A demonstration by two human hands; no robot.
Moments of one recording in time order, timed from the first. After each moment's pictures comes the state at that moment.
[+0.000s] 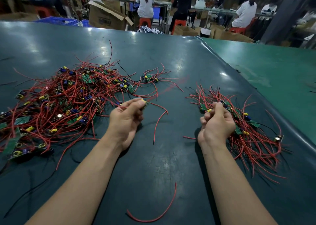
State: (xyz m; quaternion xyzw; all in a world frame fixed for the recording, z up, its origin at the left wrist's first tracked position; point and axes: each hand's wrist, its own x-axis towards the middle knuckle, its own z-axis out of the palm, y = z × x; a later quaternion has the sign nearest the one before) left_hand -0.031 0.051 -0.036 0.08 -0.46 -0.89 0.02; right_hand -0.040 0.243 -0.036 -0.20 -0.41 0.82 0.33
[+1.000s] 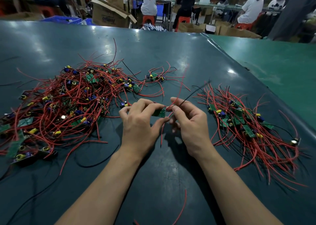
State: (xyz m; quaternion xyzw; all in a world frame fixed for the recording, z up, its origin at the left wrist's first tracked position) left_hand -0.022 0.060 -0.053 -0.10 -0.87 -0.34 0.33; right_hand -0.027 0.190 -0.042 0.03 -0.64 0.77 0.09
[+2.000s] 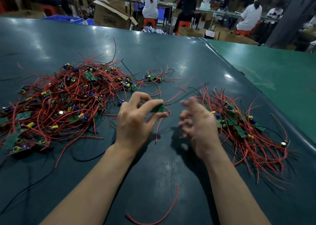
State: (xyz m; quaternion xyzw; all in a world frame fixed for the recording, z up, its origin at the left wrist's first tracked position) left_hand -0.023 0.054 -0.048 -0.18 -0.83 -0.36 0.40; right_hand -0.015 0.221 -0.034 -0.01 -0.60 0.80 0.05
